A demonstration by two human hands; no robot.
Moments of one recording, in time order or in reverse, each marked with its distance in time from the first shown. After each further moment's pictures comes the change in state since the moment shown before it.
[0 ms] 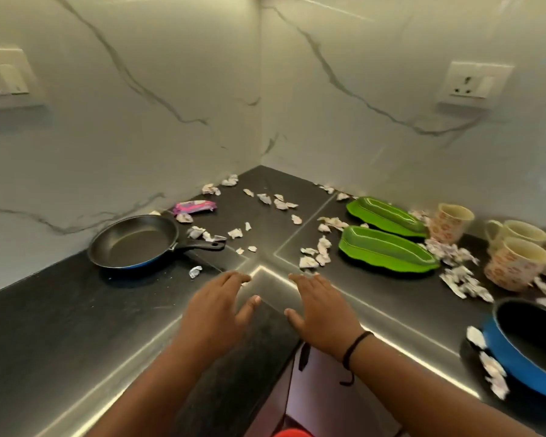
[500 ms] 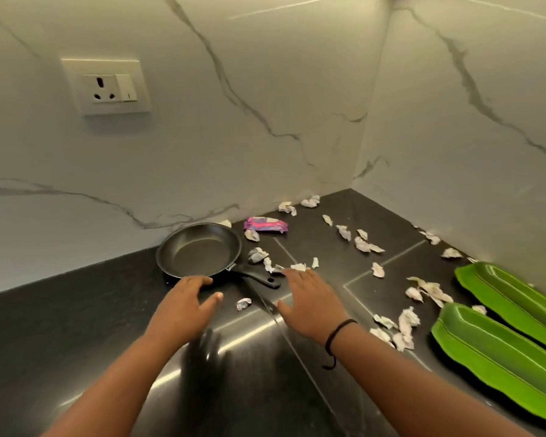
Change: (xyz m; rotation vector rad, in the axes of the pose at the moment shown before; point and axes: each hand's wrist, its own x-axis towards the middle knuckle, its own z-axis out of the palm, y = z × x) left_hand 0.056 -0.125 -0.020 -0.028 0.147 -0.649; right_hand 0.184 -0.045 0.024 0.027 -0.128 -0.364
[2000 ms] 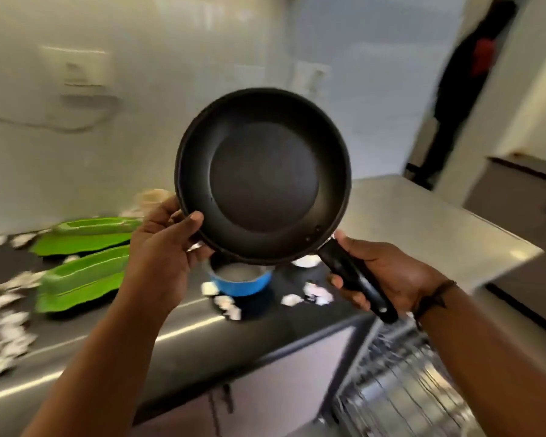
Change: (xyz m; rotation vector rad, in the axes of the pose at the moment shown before) left_hand -0.267 0.359 0.074 -1.322 -1.353 0.468; right_hand -0.557 -0.026 -0.159 1.361 0.870 1.072
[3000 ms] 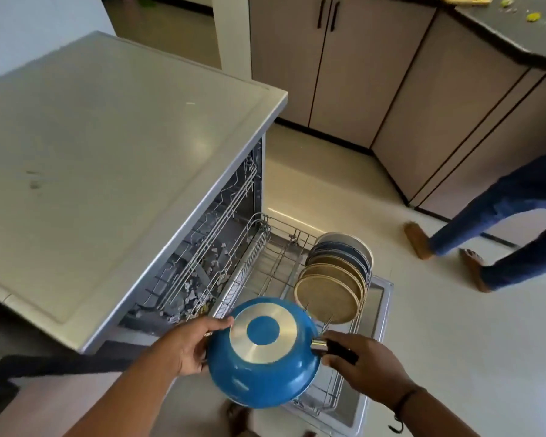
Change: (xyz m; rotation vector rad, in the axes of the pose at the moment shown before) left_hand -0.078 -0.511 0.333 0.741 -0.535 -1.463; right_hand -0.237 0.391 -0.340 -0.552 0.790 0.502
